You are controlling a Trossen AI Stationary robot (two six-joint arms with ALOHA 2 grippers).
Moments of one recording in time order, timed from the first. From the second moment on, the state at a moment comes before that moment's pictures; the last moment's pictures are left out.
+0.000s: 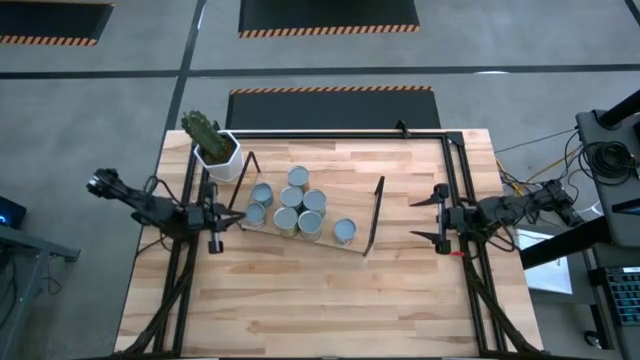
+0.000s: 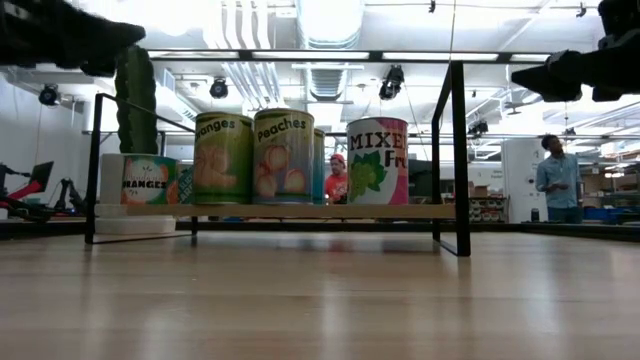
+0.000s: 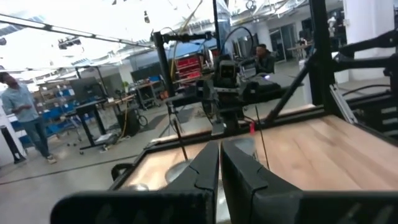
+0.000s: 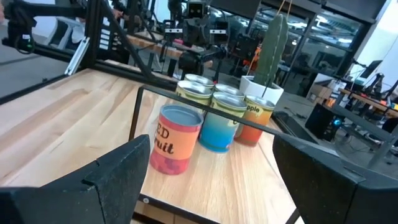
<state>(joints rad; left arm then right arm) -0.47 0.14 0.12 0.18 -0.55 0.33 0.33 0.00 0.09 -0.11 0.31 -0.28</state>
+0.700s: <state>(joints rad) -0.47 0.12 0.01 0.27 -0.54 0.25 0.32 0.02 0.03 0.02 0.45 -0.23</state>
